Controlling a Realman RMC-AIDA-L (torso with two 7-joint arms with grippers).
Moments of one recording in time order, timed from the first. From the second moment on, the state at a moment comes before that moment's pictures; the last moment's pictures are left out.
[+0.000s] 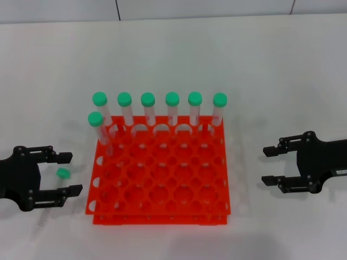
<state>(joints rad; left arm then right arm) -0.33 -2.04 0.69 0.94 2.18 1.76 -1.24 0.37 1.99 -1.12 -0.84 -1.88 -1.50 1.20</state>
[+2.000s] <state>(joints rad) -0.48 -2.03 0.81 1.23 2.59 1.95 -2.21 0.38 1.99 -1.10 -0.84 -1.87 -1.50 1.16</state>
